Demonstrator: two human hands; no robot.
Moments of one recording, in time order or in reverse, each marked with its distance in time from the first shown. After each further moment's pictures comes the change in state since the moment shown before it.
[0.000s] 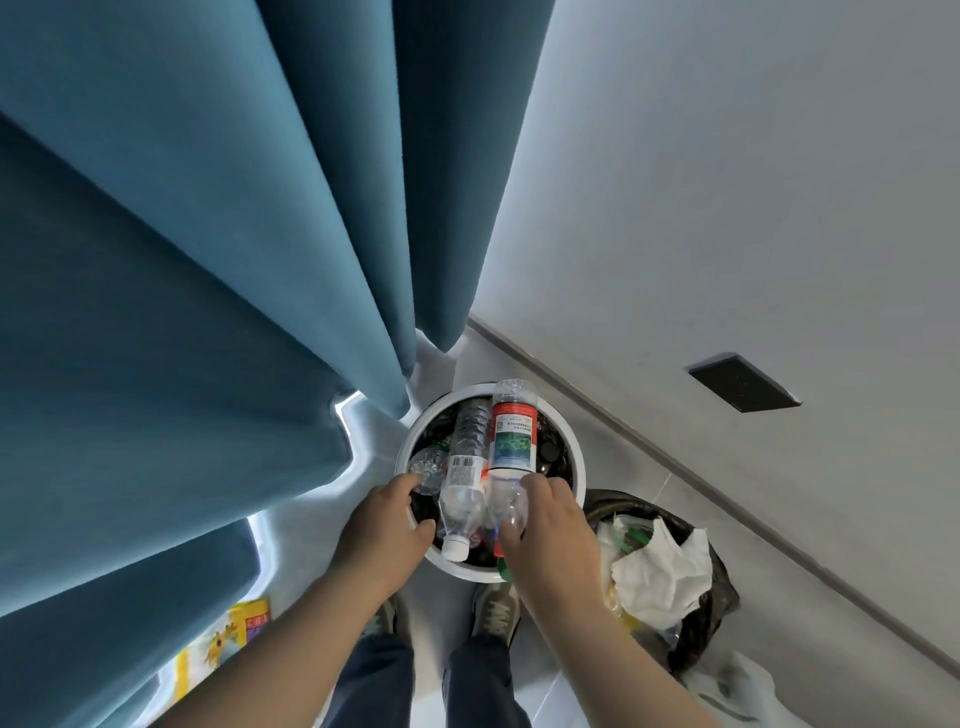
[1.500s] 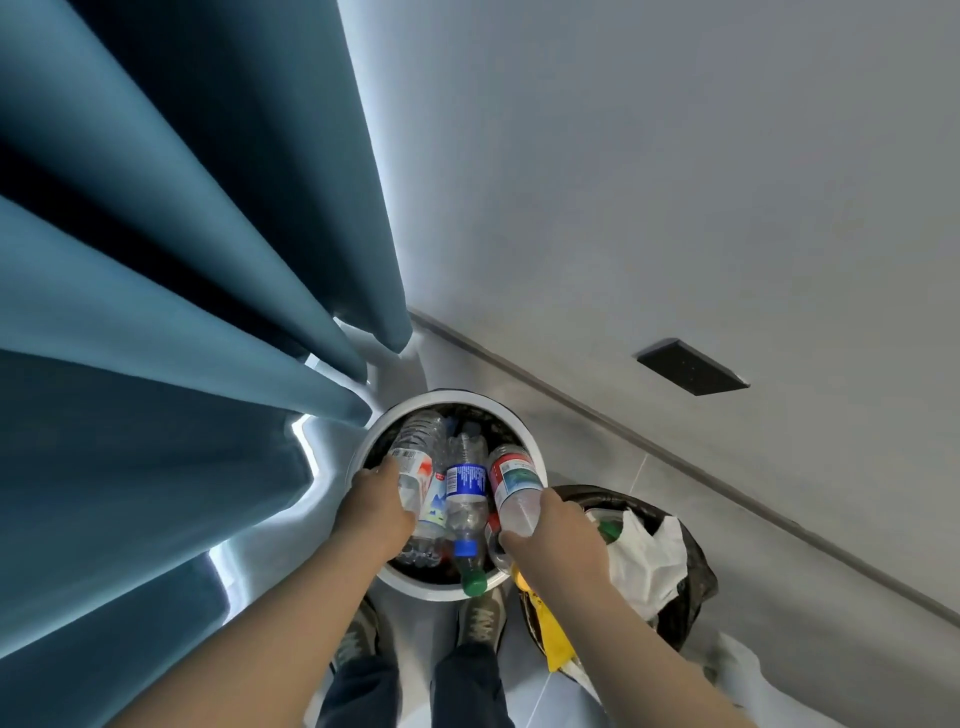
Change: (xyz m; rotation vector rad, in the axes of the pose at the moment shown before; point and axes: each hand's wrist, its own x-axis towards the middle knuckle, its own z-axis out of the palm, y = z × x) left_hand 0.064 0.051 0.028 0.282 -0.124 -0.053; right_hand 0.038 0.059 -0.019 0.027 -0.220 0.353
